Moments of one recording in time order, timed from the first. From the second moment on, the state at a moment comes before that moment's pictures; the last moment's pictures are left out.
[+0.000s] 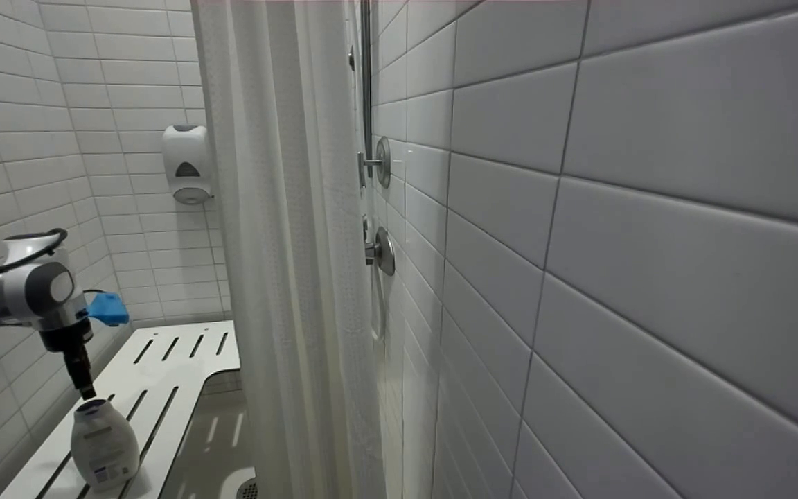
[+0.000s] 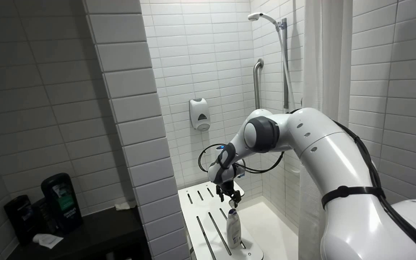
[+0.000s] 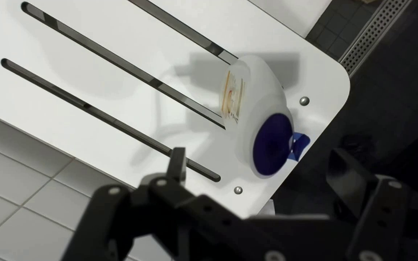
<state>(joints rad) -0.01 0.96 0.15 -1.48 -0.21 2.46 -1.97</state>
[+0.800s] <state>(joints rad) -0.01 1.00 0.14 -1.50 -0.21 2.56 -1.82</state>
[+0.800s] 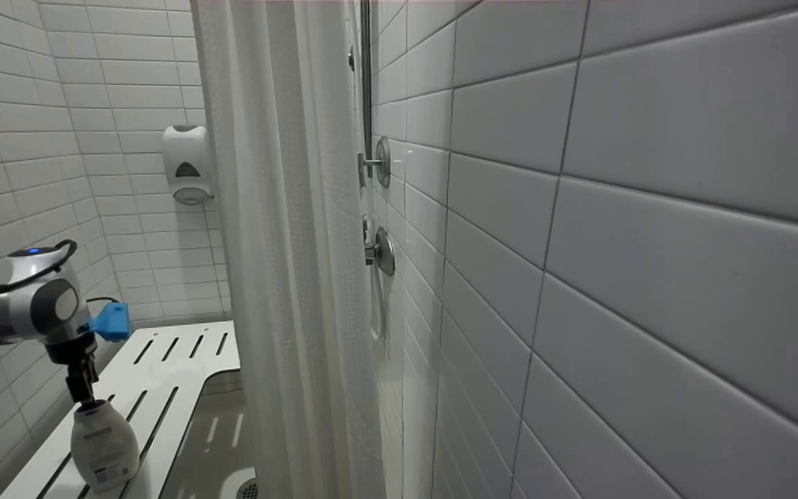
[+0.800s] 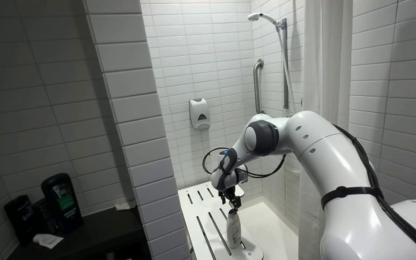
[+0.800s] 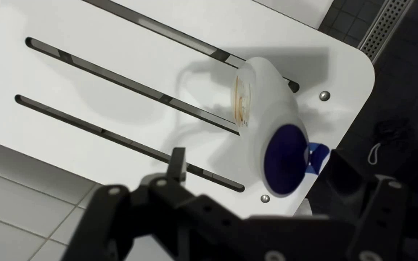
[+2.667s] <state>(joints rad) -0.04 1.14 0.15 -1.35 -0.21 2.46 -1.84</state>
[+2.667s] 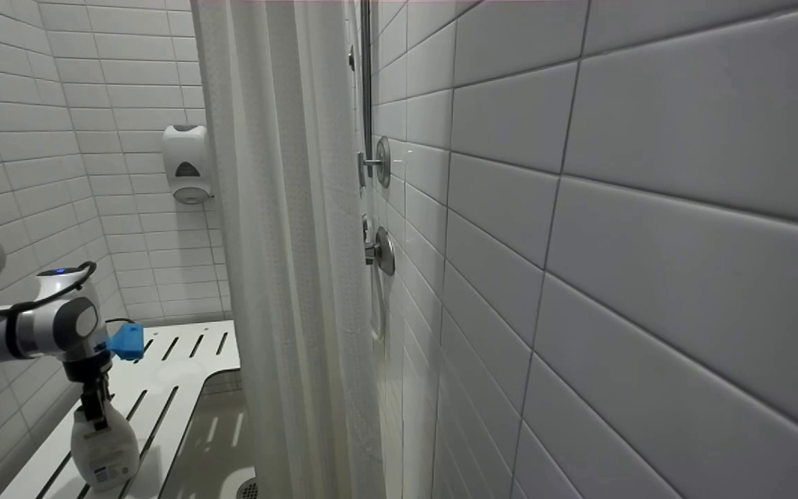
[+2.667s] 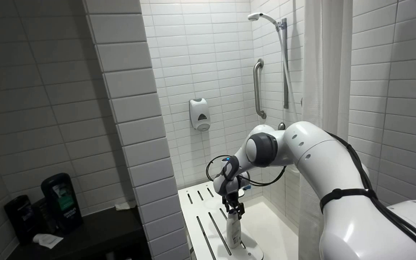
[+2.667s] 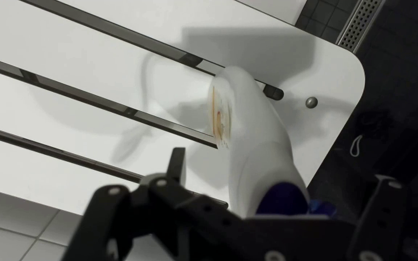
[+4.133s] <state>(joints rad) -0.01 1.23 0.15 -1.19 -0.21 2.33 -1.88</state>
